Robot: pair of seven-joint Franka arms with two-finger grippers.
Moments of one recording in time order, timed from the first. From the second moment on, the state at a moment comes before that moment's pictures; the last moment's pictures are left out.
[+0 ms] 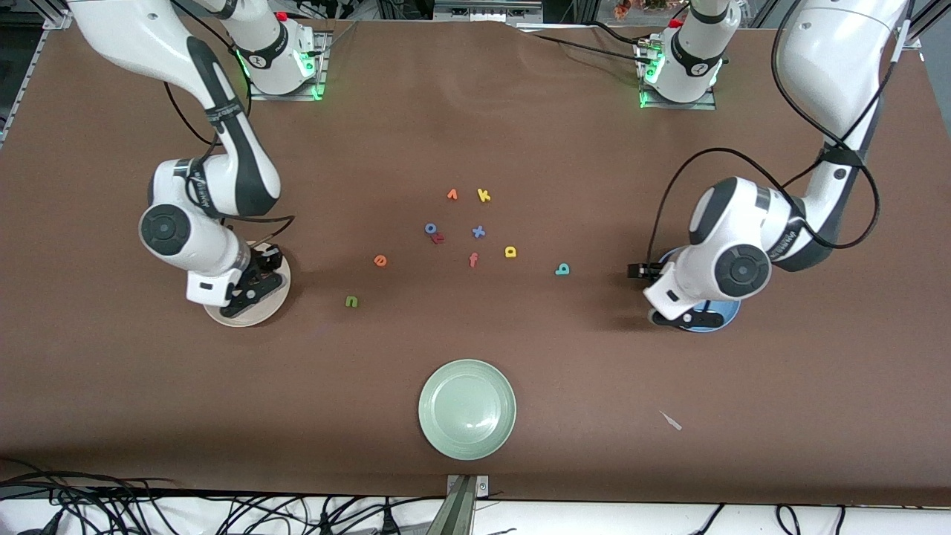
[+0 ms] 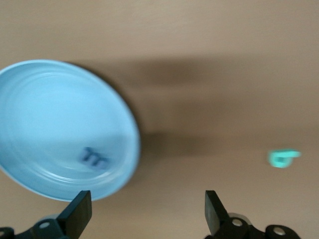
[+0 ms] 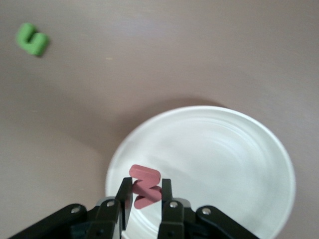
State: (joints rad) left arm 0.08 0.56 -0.42 -1.66 0.16 1.89 -0.35; right arm 0.23 0.45 -0.11 -1.94 0.01 2.29 -0.47
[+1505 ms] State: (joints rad) left arm -0.17 0.73 -0.47 -1.67 0.42 2.15 -0.63; right arm 0.21 0.56 0.07 -1.79 0.07 2.30 0.34
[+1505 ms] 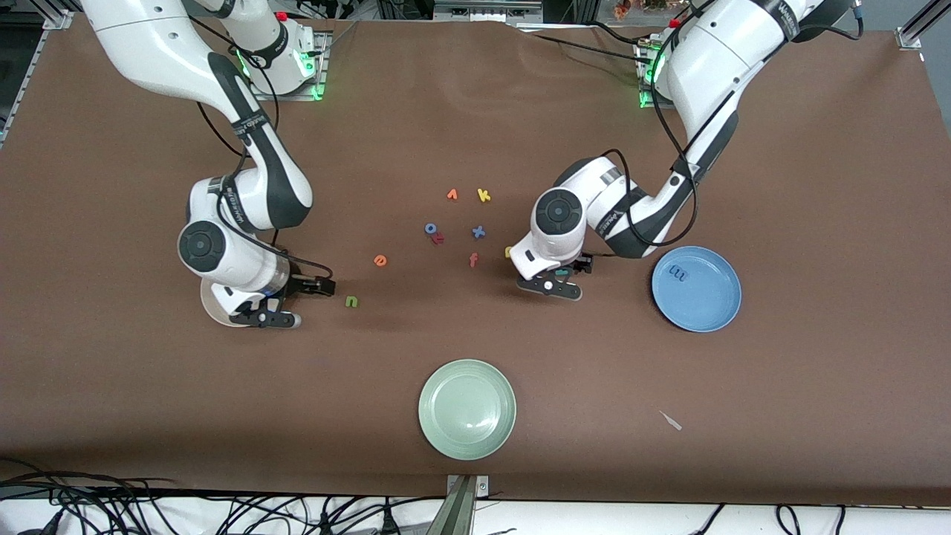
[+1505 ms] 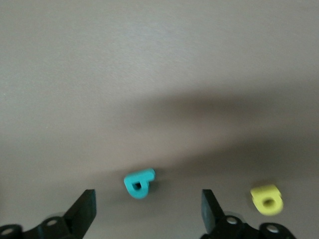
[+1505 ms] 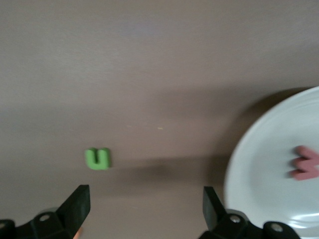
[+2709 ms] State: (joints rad) left arm -0.10 0.73 -0.48 -1.78 0.42 2.29 -0.73; right arm 0.28 0.70 0.09 -1.72 0.07 2.38 0.55
